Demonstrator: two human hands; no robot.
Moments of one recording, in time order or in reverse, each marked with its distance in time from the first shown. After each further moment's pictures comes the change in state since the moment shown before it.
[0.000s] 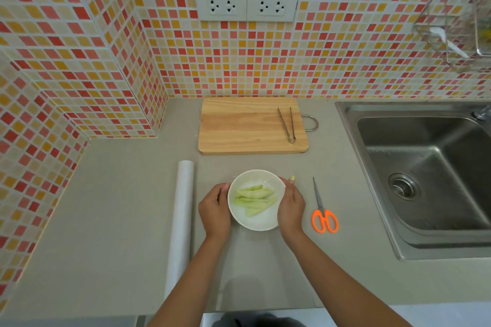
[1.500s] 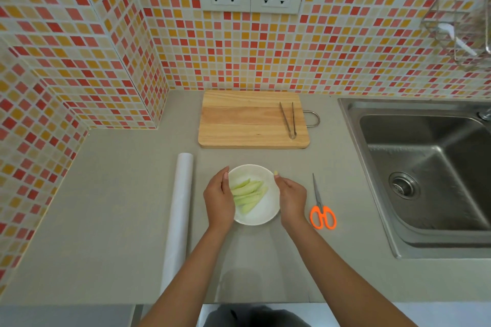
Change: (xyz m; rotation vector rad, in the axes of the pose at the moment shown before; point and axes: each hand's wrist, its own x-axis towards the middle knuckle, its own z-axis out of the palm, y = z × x) left_hand 0.001 0.019 0.009 0.059 0.024 0.011; right_hand 0.007 -0.015 -0.004 -0.001 -0.070 0.108
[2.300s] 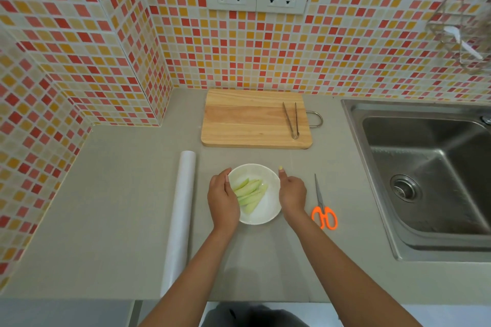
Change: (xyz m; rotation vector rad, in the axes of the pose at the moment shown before) left_hand -0.010 0.005 0.001 0.037 0.053 -0.001; right_hand 0.021 -0.001 0.005 -0.469 0.064 -0.029
